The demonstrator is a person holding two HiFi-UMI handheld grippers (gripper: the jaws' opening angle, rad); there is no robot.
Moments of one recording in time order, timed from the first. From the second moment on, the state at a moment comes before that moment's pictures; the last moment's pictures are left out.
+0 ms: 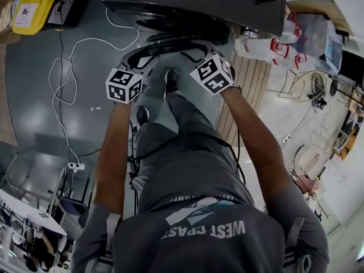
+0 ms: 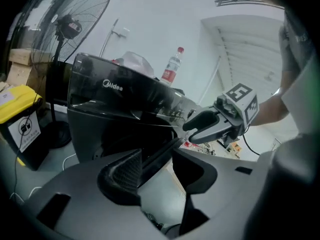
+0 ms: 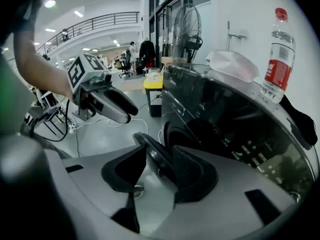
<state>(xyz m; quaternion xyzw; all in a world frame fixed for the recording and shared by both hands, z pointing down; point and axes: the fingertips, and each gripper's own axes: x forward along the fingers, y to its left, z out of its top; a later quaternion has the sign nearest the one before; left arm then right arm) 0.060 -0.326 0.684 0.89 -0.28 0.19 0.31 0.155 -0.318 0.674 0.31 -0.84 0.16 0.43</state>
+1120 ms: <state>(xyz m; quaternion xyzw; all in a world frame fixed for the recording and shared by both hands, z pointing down) 0.085 -0.363 0.753 0.86 -0.36 0.25 0.26 0.164 -0.353 0.736 0.32 -0.78 0.02 0.53</state>
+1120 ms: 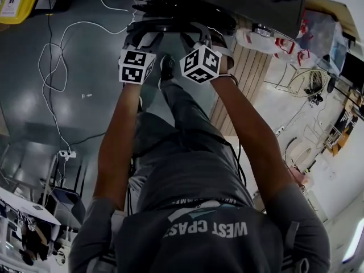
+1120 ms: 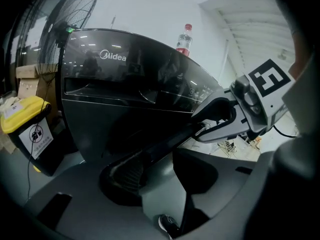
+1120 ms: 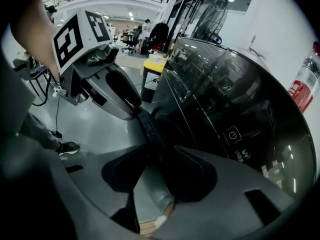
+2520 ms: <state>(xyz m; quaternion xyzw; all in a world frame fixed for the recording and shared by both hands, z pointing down) 0.088 -0.409 0.743 0.85 -0.38 0.28 0.26 0.172 -0.397 0.735 0.41 -0.73 0.03 0.54</state>
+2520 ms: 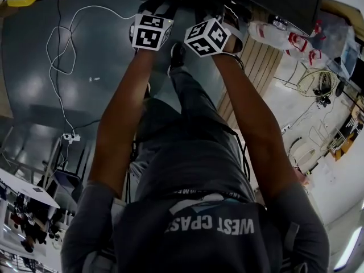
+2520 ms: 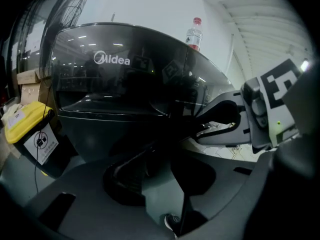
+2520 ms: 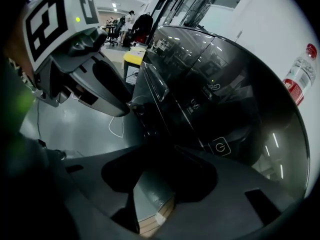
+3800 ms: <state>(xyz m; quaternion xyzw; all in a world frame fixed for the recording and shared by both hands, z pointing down) -0.155 -0.312 0.457 0.87 -0.43 0.22 0.06 0.105 -0.296 0.383 0.46 -0.86 0.04 0.24</state>
